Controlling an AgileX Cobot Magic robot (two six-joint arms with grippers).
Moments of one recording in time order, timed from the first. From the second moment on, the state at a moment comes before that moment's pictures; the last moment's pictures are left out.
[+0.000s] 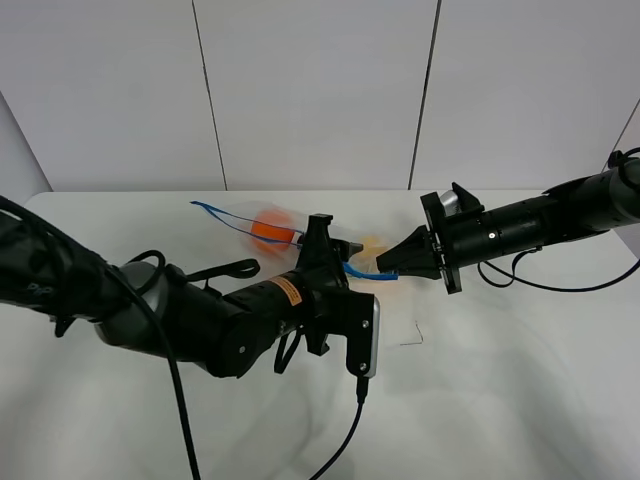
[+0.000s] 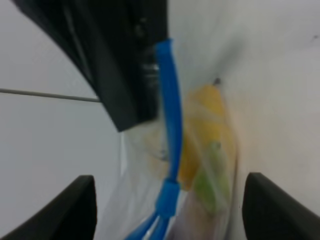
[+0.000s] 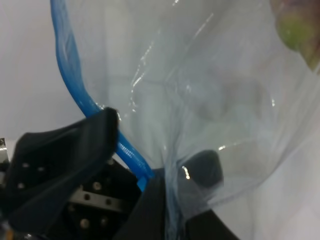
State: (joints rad) left arm -0.87 1.96 -0.85 -0.27 -0.79 1.47; right arm 0.01 2.09 -1.14 1.35 1.20 -0.90
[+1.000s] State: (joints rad) left arm -0.91 1.96 -0.85 -0.33 -0.84 1.50; right arm 0.01 2.09 -1.14 1.35 1.20 -0.90
